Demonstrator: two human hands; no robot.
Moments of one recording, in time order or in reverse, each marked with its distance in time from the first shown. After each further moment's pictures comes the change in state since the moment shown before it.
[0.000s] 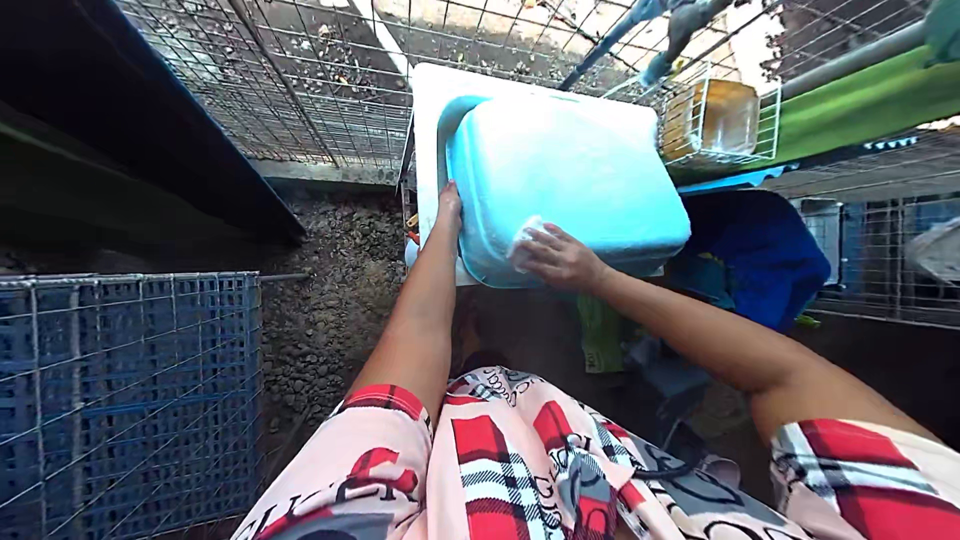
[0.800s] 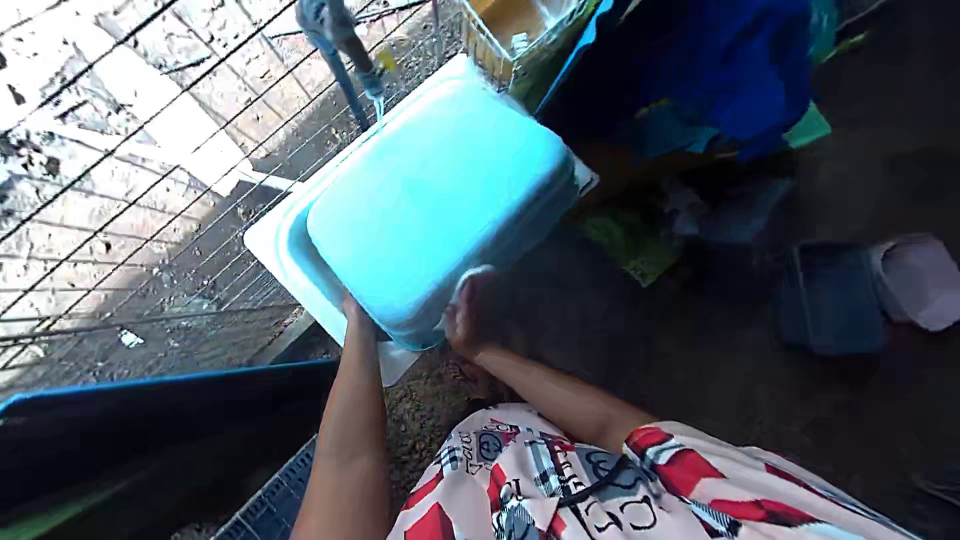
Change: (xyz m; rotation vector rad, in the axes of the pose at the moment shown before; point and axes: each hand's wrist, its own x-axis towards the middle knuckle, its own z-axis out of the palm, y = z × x) left_hand -0.015 0.009 -0.011 0.451 0.097 0.133; right_hand 0.046 -0.085 0.110 0.057 1.031 1.460
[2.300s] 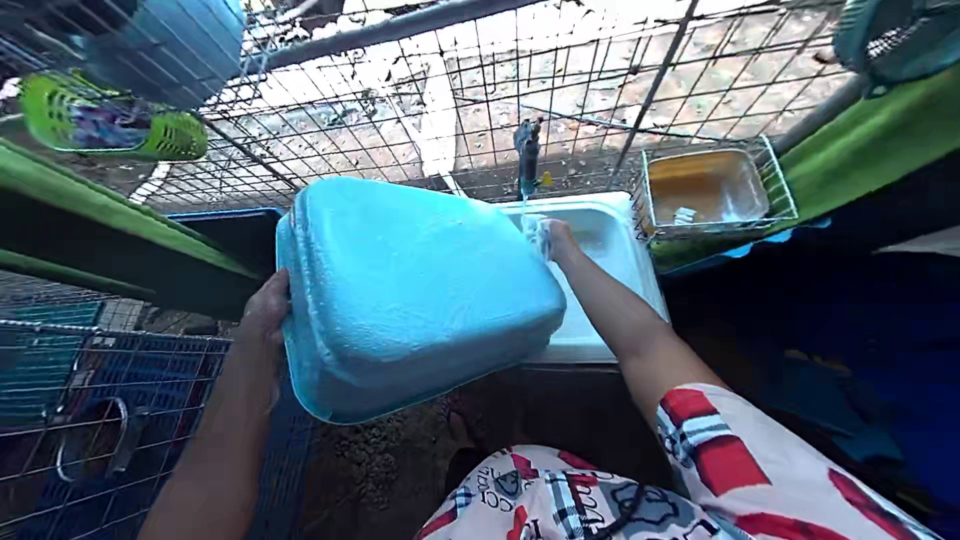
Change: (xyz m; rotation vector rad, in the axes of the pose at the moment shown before) left_hand -0.226 0.163 -0.106 -0.146 0.619 0.102; right_hand 0.354 0.041 0.096 0.609 -0.901 0.736
